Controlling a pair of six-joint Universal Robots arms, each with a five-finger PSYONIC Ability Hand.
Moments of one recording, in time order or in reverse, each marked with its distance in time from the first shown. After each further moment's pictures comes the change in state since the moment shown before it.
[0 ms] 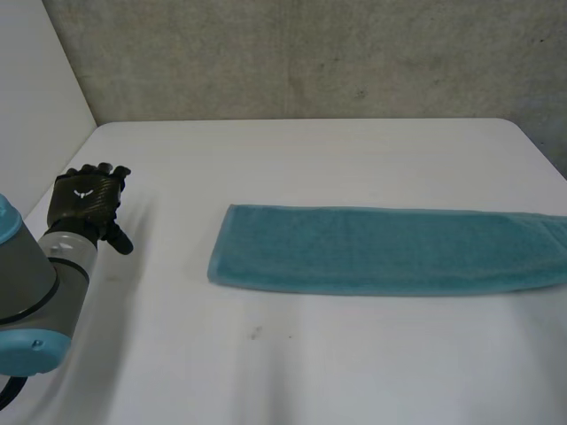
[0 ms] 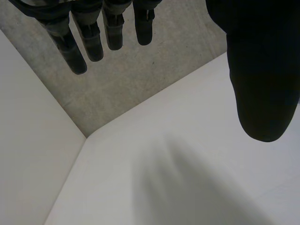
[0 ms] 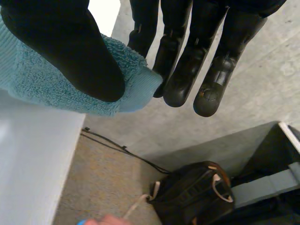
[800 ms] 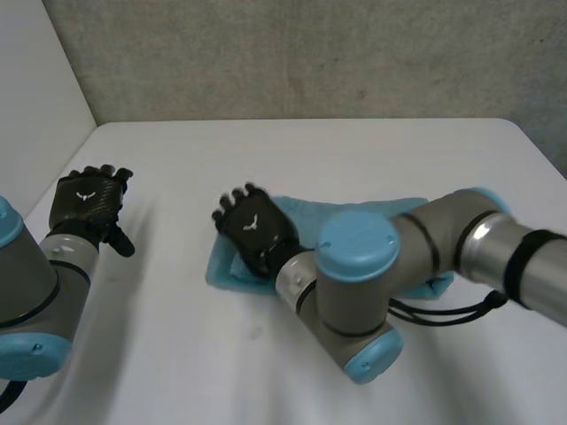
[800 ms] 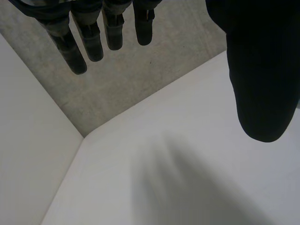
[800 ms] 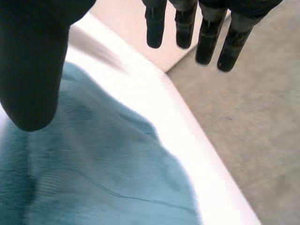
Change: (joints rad) left arm -0.007 0.007 -0.011 -0.002 0.000 -0.001; right arm 1.268 0.221 -0.222 -0.137 -0.004 0.079; left_hand 0.000 0.000 0.000 0.000 0.000; right_hand -0.597 -0.716 -0.709 -0.716 -0.662
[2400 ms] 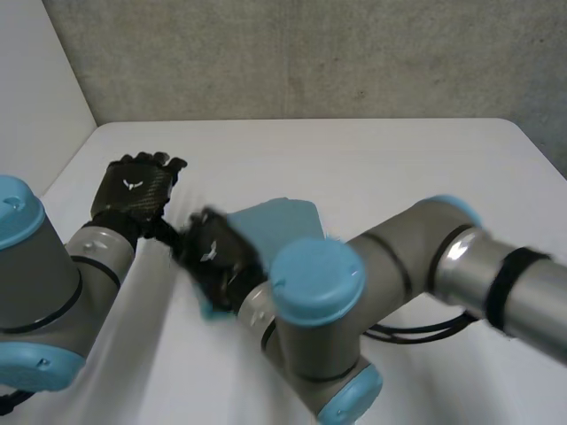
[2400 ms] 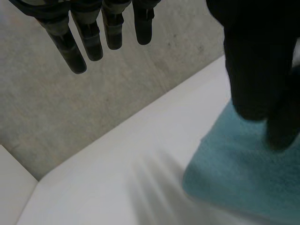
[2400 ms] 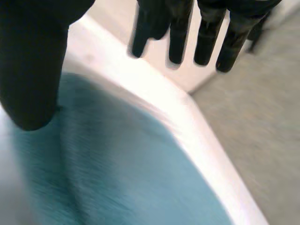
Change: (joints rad) left arm -0.170 0.066 0.076 -0.144 0.032 -0.002; right arm 0.131 -0.042 0.001 0.068 0.039 -0.001; left_hand 0.000 0.000 0.000 0.000 0.000; right_hand -0.056 -0.014 -0.126 -0.115 -0.119
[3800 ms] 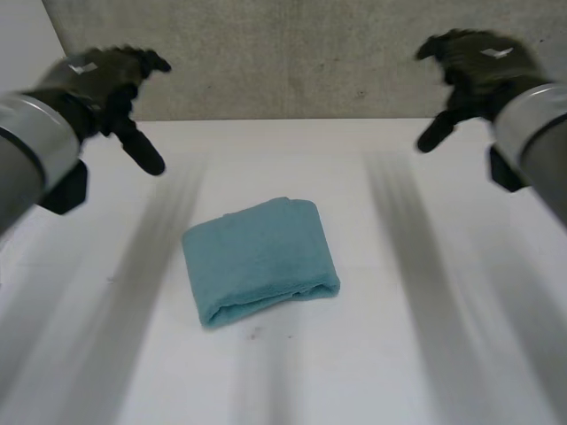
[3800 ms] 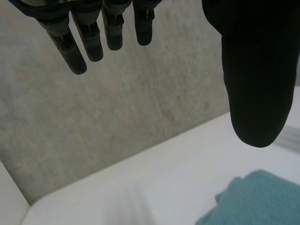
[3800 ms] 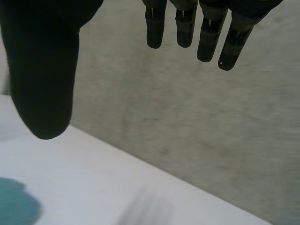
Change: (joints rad) left arm -0.020 0.107 0.564 -0.648 0.001 -0.213; right arm -0.579 -0.548 0.029 0.391 0.106 0.527; left_hand 0.000 0.000 0.000 0.000 -0.004; right_hand -0.101 -0.230 -0.133 -0.126 -0.130
